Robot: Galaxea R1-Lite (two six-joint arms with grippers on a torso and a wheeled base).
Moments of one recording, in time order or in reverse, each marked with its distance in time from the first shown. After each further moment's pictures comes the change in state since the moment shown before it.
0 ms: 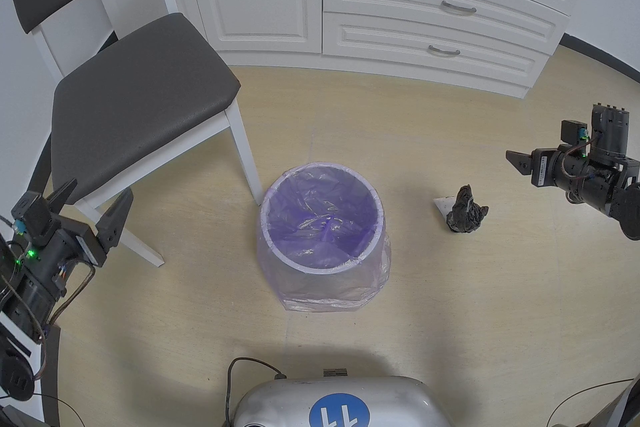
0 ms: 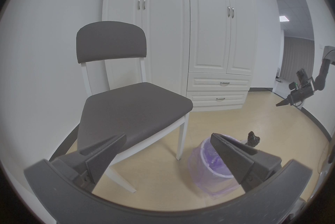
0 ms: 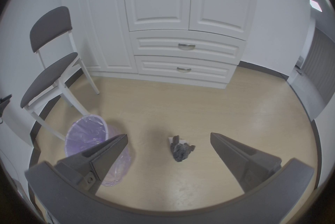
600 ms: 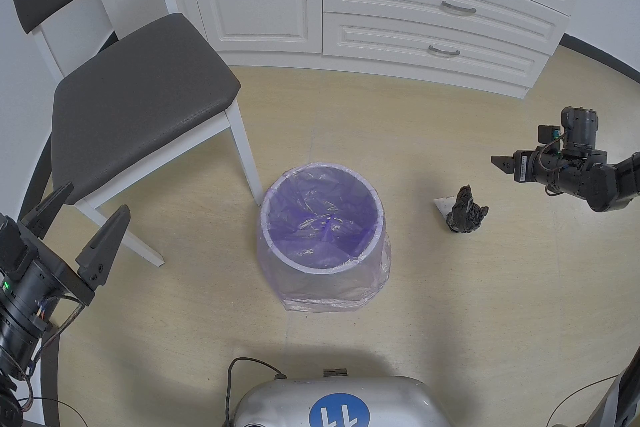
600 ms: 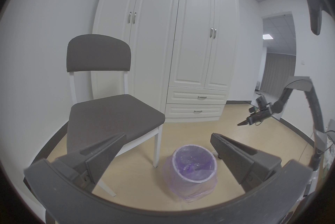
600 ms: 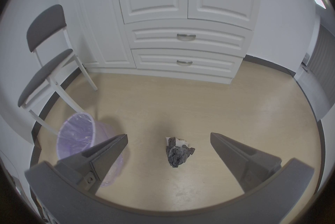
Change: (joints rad) left arm -0.205 -0.255 0.047 0.117 0.010 -0.008; right arm -0.108 0.294 -0.265 0.068 0.153 -0.022
